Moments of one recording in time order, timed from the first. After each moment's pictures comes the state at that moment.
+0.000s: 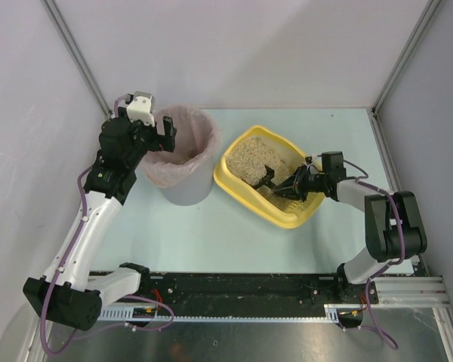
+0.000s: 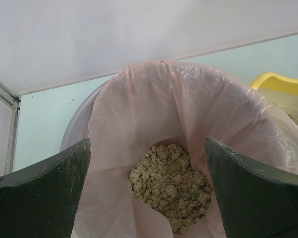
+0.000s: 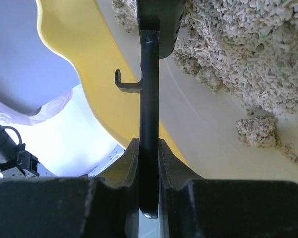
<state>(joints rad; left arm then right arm) -0.24 1.09 1.17 -0.25 0.00 0.05 0.13 1.60 0.78 0.00 -0.97 1.02</state>
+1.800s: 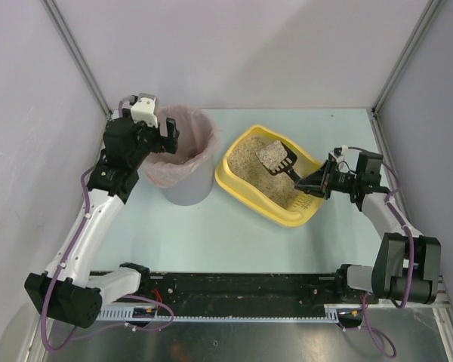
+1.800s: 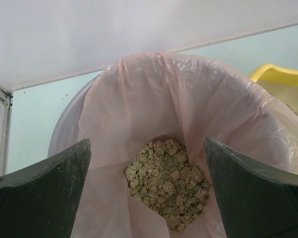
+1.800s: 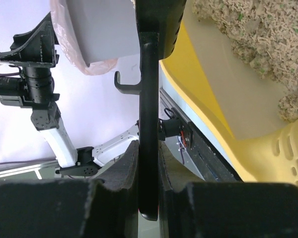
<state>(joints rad) -0.25 1.11 1.16 -0.25 0.01 0.05 -0.11 1.28 0.71 -0.10 -1.22 0.89</state>
